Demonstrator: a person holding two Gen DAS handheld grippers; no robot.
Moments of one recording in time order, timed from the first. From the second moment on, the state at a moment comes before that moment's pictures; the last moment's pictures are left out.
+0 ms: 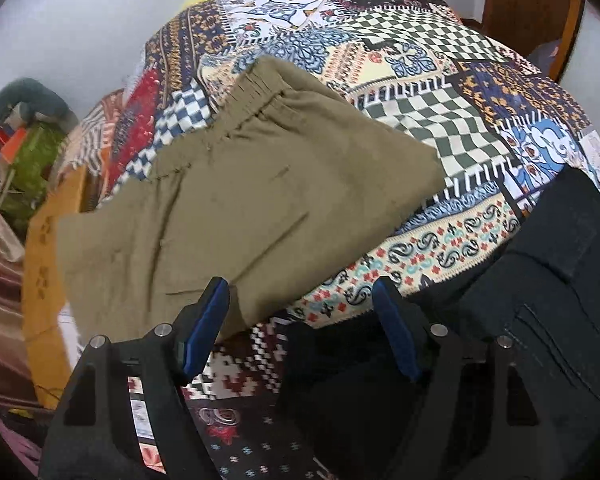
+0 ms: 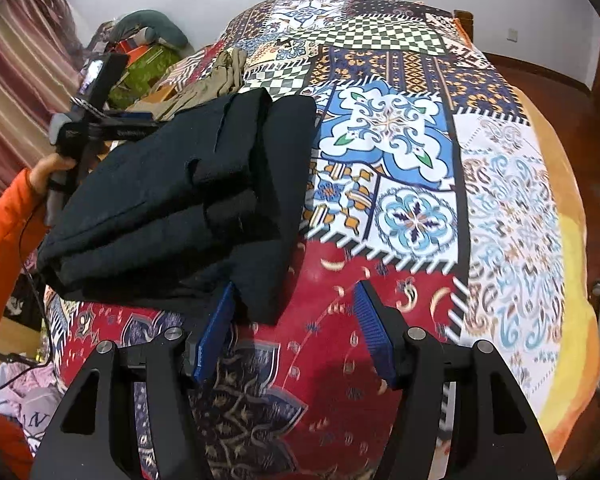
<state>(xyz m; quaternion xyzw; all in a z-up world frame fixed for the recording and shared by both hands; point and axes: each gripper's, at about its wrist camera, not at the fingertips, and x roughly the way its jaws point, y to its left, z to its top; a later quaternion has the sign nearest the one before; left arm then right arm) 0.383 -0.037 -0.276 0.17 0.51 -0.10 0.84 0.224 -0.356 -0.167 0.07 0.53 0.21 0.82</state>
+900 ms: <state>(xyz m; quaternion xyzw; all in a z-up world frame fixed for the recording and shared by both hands) 0.214 0.000 -0.240 0.03 0.49 -0.09 0.87 0.269 -0.388 -0.152 0.03 0.50 0.15 0.85</state>
